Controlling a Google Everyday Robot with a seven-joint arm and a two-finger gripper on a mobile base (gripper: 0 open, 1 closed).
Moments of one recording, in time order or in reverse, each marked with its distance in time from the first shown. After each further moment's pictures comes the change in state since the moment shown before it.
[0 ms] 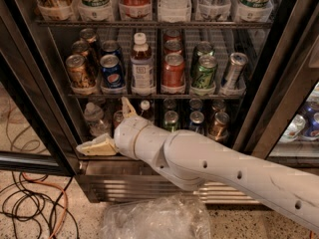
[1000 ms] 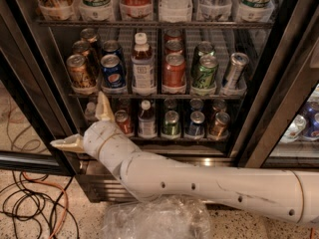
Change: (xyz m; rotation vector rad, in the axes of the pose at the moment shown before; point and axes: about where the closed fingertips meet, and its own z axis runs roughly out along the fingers) arm -0.021 0.023 0.061 0.181 -0.151 -0.154
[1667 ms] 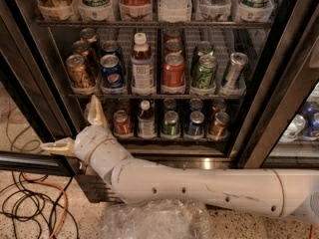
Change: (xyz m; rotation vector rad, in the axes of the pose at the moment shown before) arm -0.002 0.020 0.011 0.011 -0.047 0.046
